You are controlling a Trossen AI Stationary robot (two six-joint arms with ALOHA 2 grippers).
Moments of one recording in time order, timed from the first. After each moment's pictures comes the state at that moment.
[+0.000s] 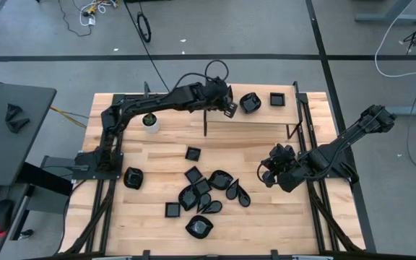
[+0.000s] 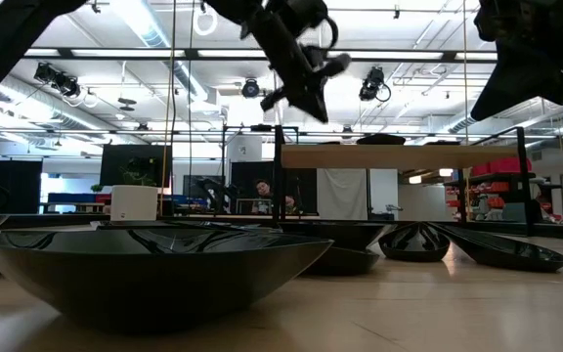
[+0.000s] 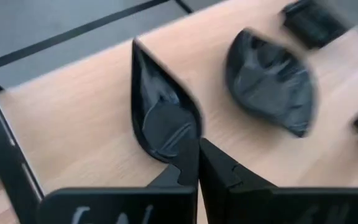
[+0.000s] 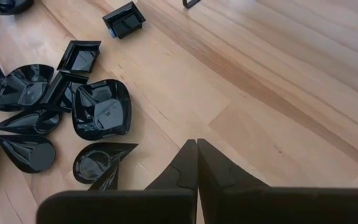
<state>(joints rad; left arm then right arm) 0.31 2.03 1.88 -0.58 -0.29 -0.51 0.56 1.08 0.75 -0.79 0.66 1.21</state>
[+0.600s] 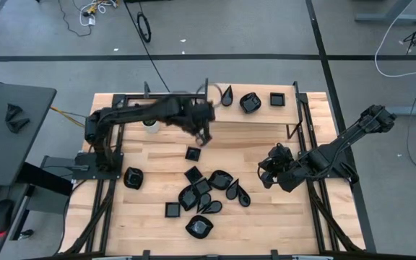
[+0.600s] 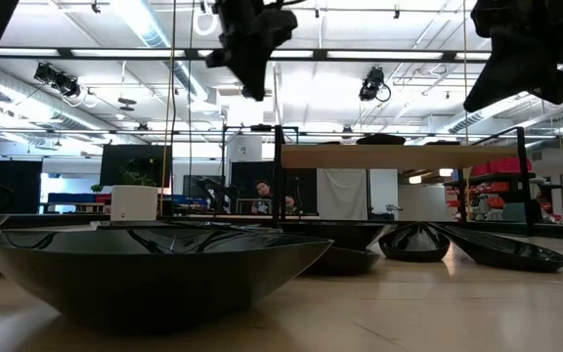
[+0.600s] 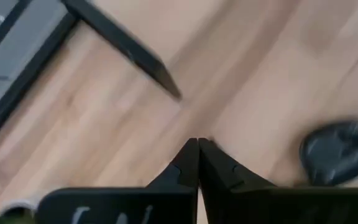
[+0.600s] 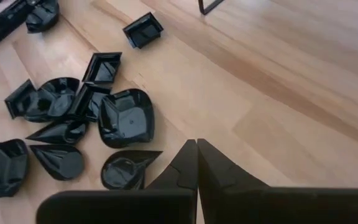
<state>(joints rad) 0.13 1.85 1.86 -1.20 -0.26 -0.45 0.56 1.08 0.75 -0.70 0.65 1.22</state>
